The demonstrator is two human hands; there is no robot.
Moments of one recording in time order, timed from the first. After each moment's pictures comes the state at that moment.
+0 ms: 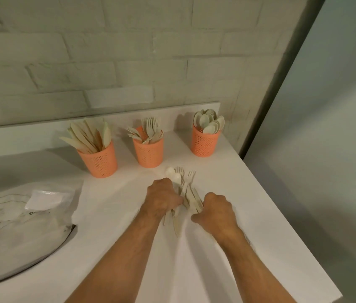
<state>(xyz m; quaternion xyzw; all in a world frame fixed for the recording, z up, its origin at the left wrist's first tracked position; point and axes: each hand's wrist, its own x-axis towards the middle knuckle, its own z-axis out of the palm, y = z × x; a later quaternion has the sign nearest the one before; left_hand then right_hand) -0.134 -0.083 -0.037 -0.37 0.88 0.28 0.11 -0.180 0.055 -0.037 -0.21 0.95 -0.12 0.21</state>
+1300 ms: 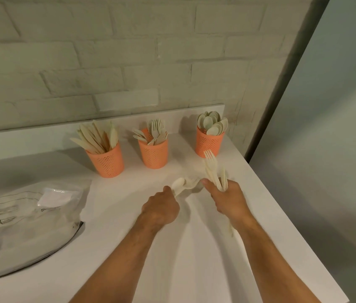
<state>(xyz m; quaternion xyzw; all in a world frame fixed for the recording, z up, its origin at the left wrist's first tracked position) -0.106 -0.074 -0.043 -0.35 0.90 0.25 0.10 -0.210 0.068 -0.040 -0.14 0.77 -0.58 0.23</state>
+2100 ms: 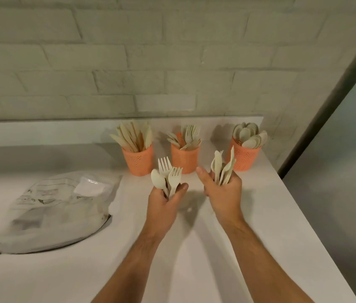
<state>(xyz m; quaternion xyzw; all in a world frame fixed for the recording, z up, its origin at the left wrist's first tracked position) -0.066 -0.096 -0.043 -0.31 0.64 0.60 -0.37 -0.180 -0.018 -0.024 -0.25 0.60 -0.74 0.16</state>
